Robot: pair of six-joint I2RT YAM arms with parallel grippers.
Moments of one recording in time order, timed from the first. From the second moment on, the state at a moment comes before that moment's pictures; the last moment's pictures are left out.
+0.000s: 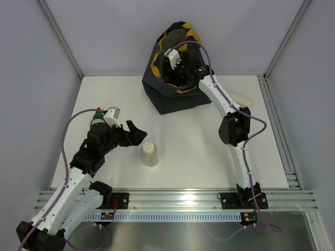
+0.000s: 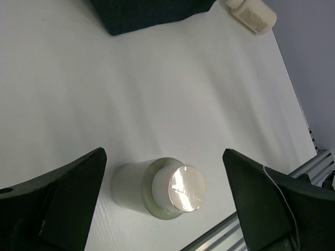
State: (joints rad) left arm -0.38 0.70 0.66 -0.34 0.21 -0.51; right arm 0.46 2.34 2.40 -0.63 -0.21 -0.39
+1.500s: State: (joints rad) left arm -1.09 1.10 0.48 -0.05 -0.78 -0.58; right arm 0.21 1.29 1.22 -0.51 -1.02 -0.33
